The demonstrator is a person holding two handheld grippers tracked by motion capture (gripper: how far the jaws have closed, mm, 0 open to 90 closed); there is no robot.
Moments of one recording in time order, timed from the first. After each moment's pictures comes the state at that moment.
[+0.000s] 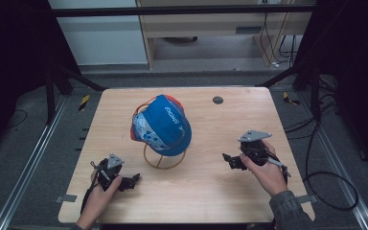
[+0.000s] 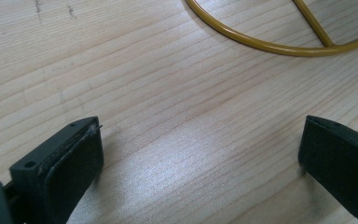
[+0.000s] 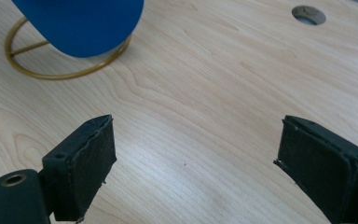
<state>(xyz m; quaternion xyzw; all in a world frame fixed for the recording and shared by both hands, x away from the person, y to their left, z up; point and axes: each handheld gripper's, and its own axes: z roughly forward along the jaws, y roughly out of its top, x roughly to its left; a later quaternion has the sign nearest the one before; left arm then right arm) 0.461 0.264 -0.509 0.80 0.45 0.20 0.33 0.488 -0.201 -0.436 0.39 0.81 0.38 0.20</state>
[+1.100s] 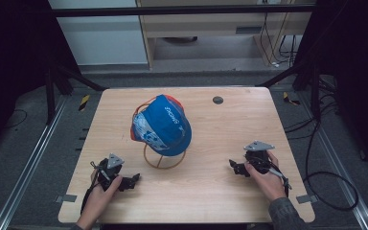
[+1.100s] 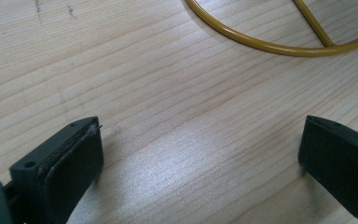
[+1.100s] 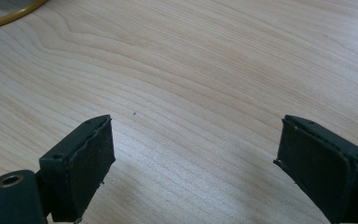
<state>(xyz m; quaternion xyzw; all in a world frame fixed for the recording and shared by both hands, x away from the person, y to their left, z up) 0.461 0.264 -0.509 0.80 0.45 0.20 0.33 0.491 -0.224 -0.498 0.46 0.79 0.36 0.21</state>
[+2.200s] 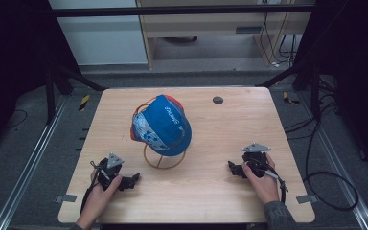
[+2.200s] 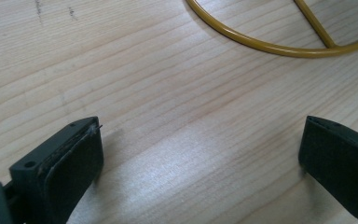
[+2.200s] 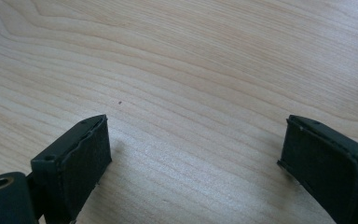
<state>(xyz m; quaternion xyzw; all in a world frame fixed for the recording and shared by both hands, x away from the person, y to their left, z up) 0.465 0.267 -0.509 0.81 0.45 0.20 0.33 0.491 -0.218 -0.512 0.49 0.77 0.34 0.22</state>
